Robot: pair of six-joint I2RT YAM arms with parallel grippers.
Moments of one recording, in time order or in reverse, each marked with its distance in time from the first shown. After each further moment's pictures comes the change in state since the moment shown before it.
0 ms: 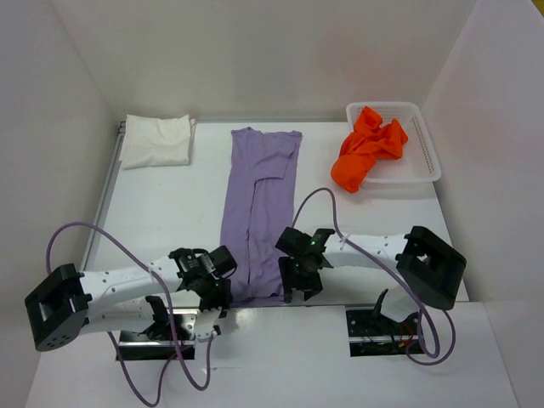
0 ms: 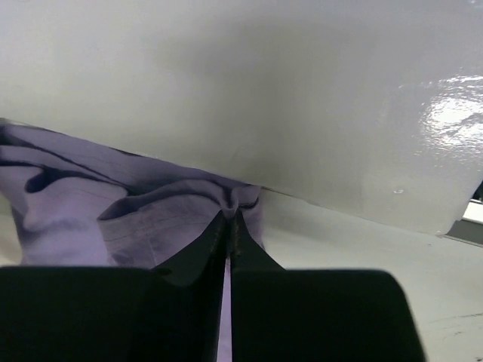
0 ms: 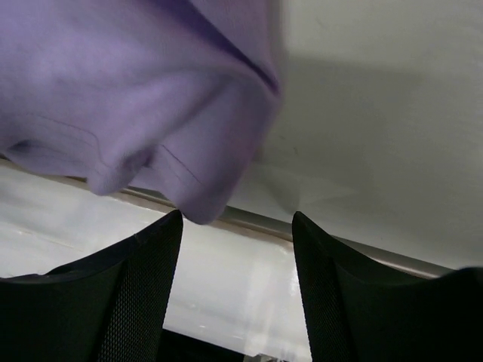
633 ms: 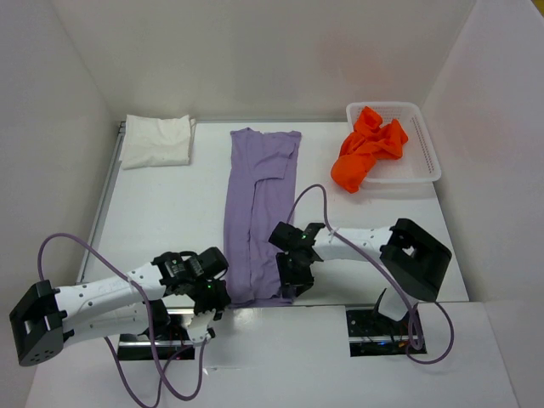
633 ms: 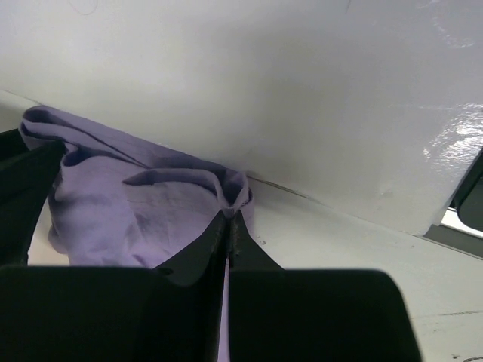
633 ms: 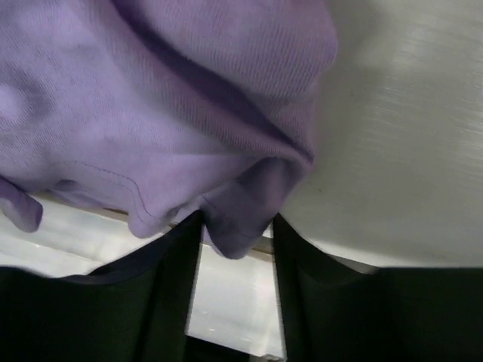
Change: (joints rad) left arm -0.001 -0.172 -0.024 -0.049 0.048 -0.052; right arm -0.021 0.124 0.096 0.005 0.005 -0.018
